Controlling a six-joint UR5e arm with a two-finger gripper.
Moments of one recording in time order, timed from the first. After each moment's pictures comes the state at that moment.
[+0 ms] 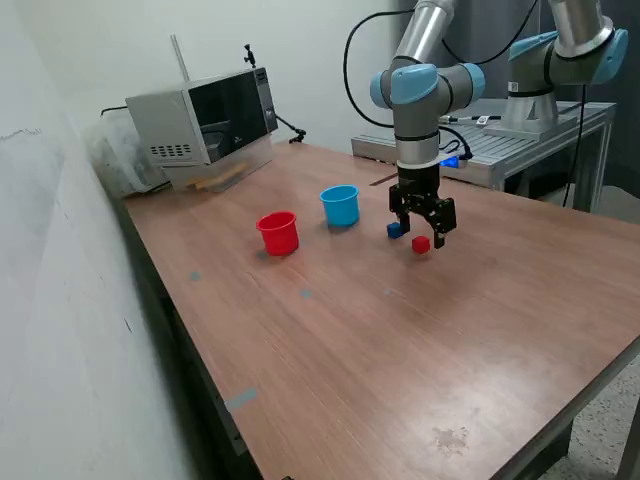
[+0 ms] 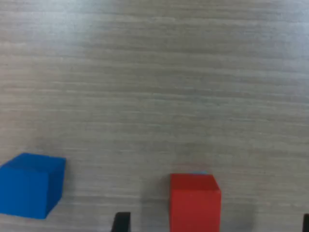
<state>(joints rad) 0.08 -0.91 1.71 -2.39 -1.59 3.21</state>
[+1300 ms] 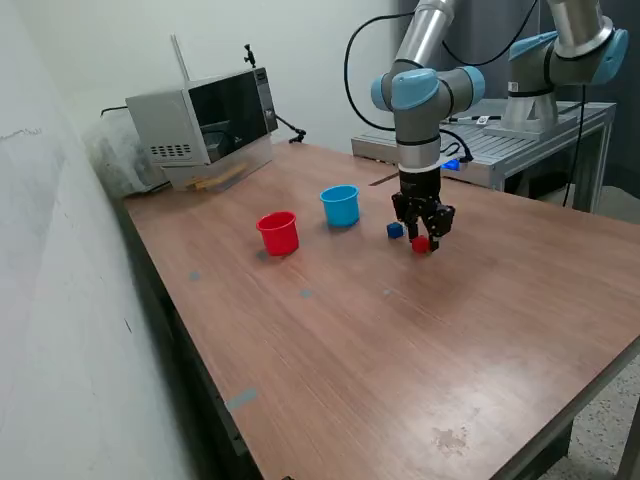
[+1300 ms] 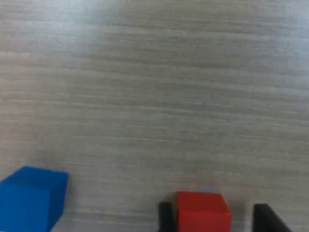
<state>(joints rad) 0.08 -0.91 1.73 -2.39 -1.59 3.18</state>
